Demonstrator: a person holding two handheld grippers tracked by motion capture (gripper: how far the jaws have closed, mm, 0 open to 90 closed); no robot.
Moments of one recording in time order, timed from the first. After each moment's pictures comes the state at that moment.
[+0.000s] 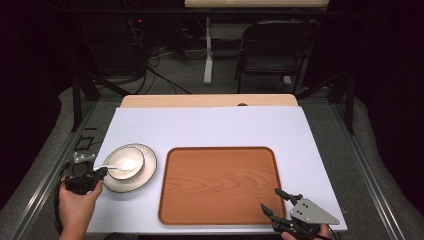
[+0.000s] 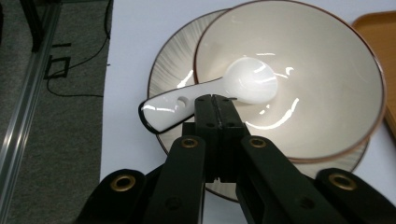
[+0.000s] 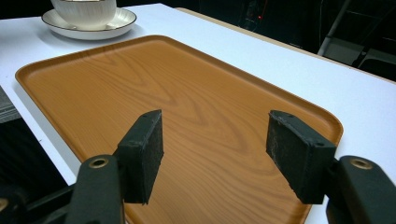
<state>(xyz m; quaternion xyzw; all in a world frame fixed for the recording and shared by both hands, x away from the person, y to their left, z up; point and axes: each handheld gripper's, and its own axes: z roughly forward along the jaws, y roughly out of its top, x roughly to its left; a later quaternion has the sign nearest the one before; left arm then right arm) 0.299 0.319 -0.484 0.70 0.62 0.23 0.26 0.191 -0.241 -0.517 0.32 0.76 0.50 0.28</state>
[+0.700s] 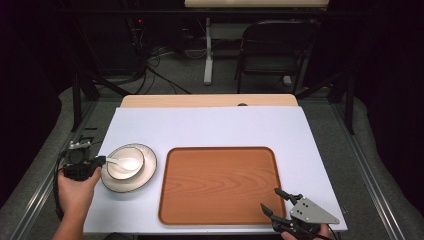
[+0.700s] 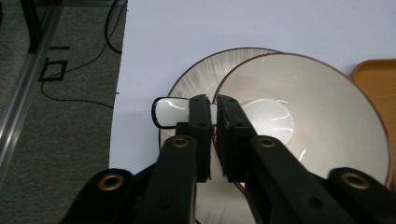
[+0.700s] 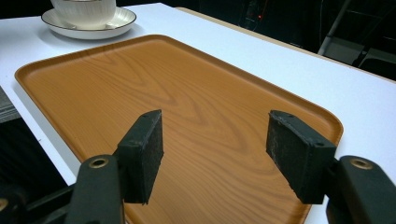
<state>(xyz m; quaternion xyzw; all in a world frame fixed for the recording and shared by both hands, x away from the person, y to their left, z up) 0.323 0.328 -0.471 0.68 0.64 0.22 0.29 0.192 -0.241 -0.517 0.32 0.76 0.50 0.28</state>
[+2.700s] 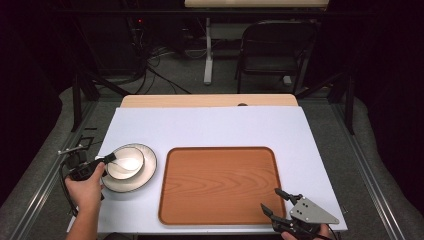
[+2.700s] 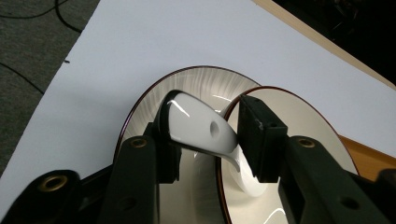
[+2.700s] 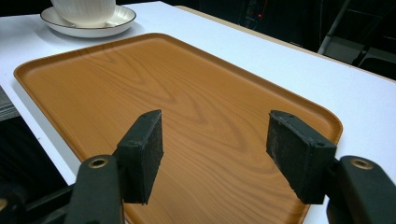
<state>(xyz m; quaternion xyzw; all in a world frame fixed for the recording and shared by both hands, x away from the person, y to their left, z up) 0.339 0.348 -0.519 0.53 0.72 0.12 0.43 0.192 -0.242 -0.517 0.32 0.76 0.50 0.28</state>
